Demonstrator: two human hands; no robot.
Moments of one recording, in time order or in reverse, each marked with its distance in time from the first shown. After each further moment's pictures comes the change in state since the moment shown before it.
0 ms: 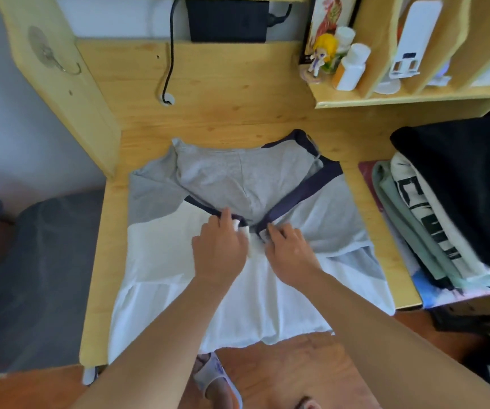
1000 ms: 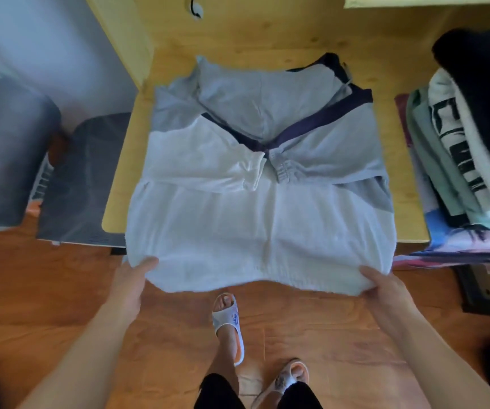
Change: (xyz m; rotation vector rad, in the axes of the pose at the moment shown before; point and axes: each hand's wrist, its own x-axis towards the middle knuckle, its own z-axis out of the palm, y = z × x) left_hand -0.254 -0.158 0.025 -1.145 -0.006 -1.001; right_hand -0.213 0.189 0.042 1.484 -0.043 0.820
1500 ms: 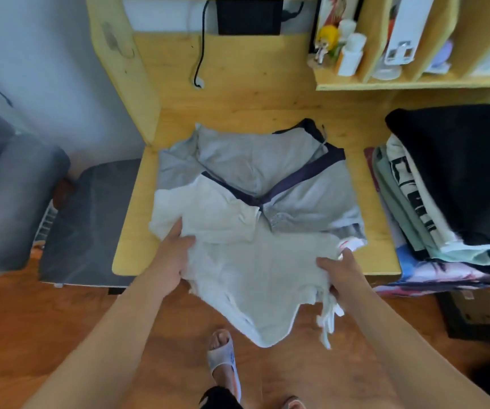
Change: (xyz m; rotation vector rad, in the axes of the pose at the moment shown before) left_hand -0.058 0.151 0.090 0.068 -0.322 0.150; right_hand -0.053 -0.092 0.112 -0.172 -0.041 -0.058
